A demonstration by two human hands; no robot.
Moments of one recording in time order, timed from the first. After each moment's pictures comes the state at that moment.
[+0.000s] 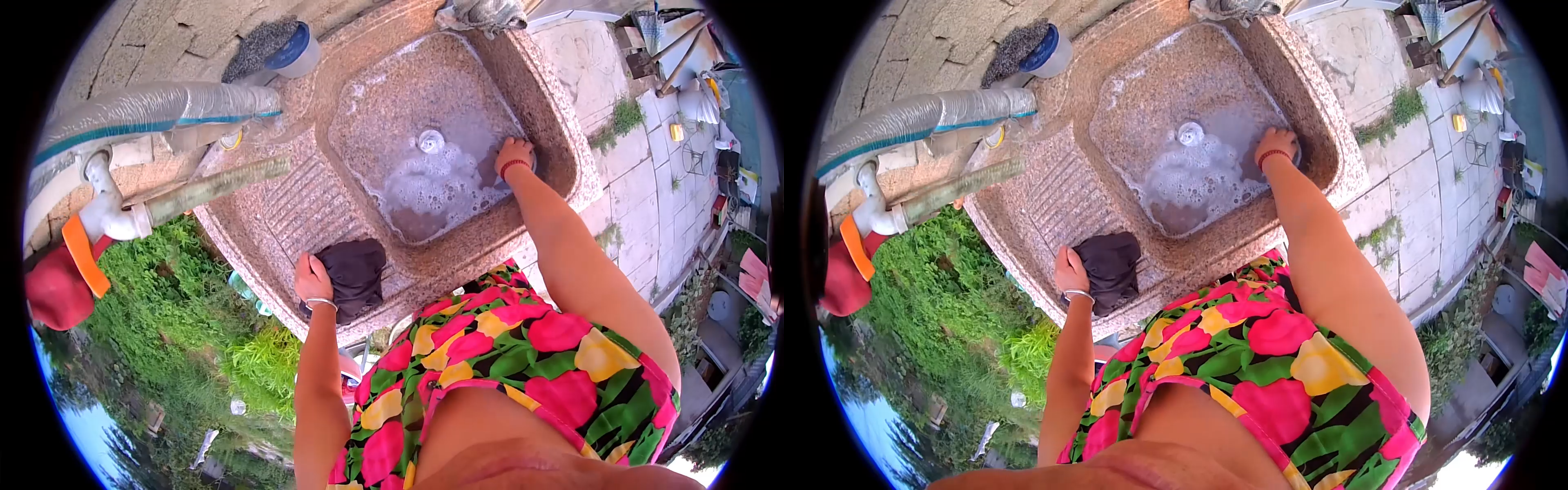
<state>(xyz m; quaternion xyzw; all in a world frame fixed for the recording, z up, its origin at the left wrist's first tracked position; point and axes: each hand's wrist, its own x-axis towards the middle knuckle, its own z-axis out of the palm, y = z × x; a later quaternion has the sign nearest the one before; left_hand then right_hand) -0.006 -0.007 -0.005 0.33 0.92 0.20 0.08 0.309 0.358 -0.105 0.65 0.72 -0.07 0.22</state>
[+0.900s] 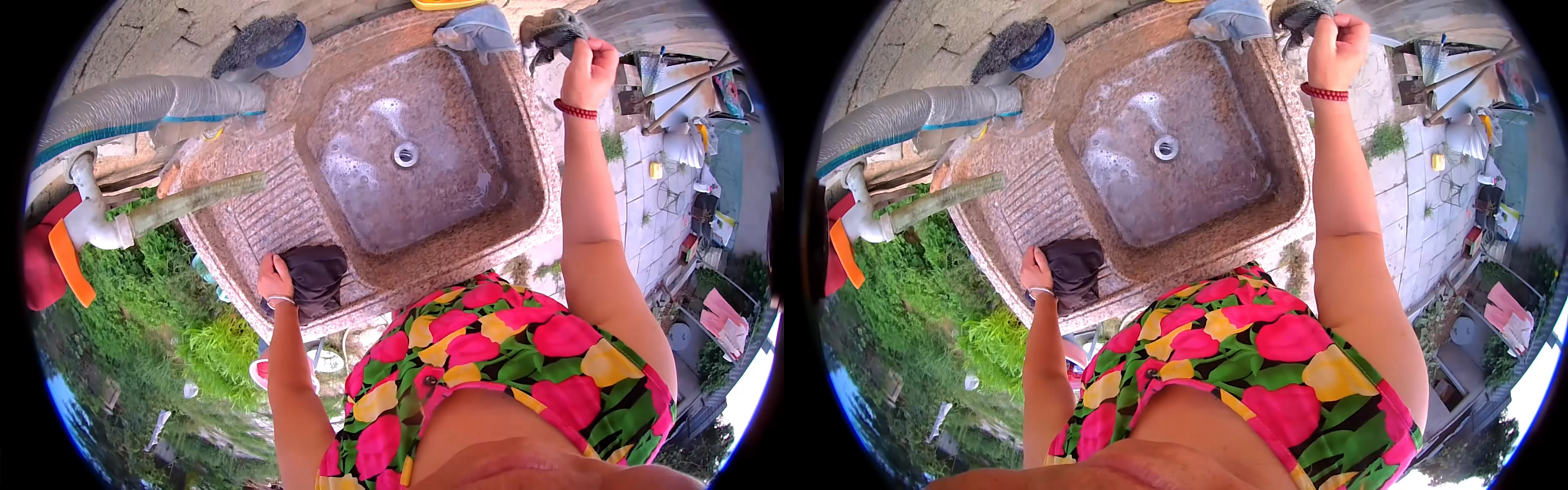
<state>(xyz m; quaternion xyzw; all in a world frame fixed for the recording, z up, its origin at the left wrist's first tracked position) -0.002 -0.006 -0.006 0.27 0.95 0.15 0.07 0.265 0.552 0.115 0.34 0.61 -0.33 -0.64</state>
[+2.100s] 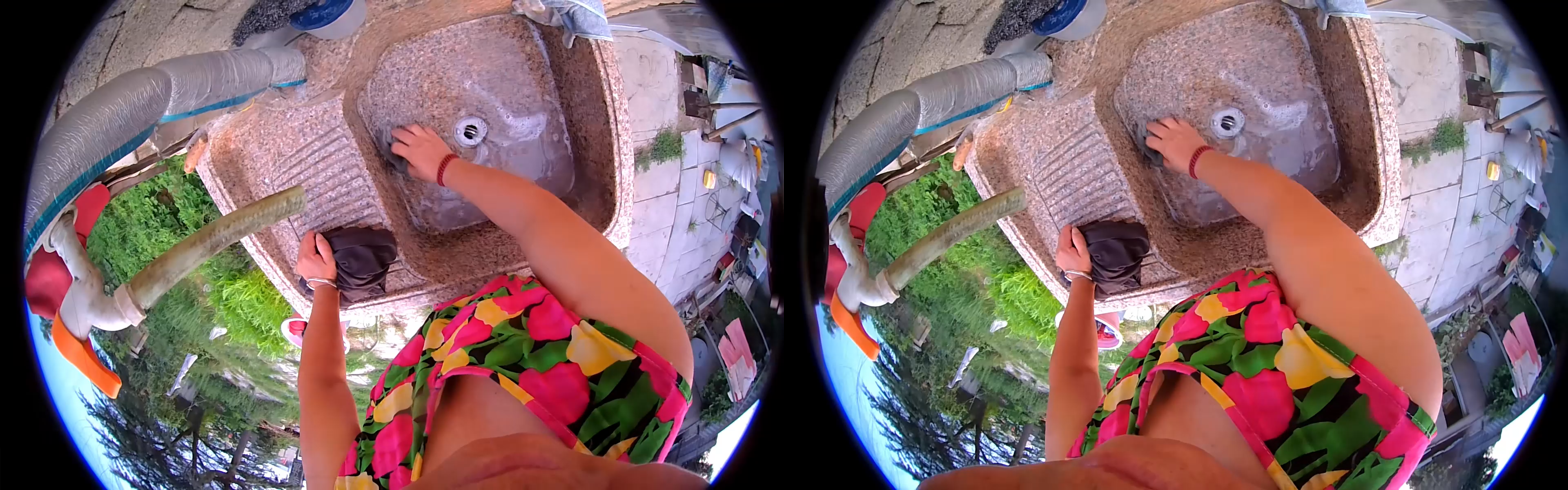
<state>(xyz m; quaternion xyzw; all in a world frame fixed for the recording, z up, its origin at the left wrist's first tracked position) 0.001 0.004 -0.001 0.26 0.95 0.14 0.07 0.117 0.297 -0.119 0.08 0.94 -0.33 -0.04</state>
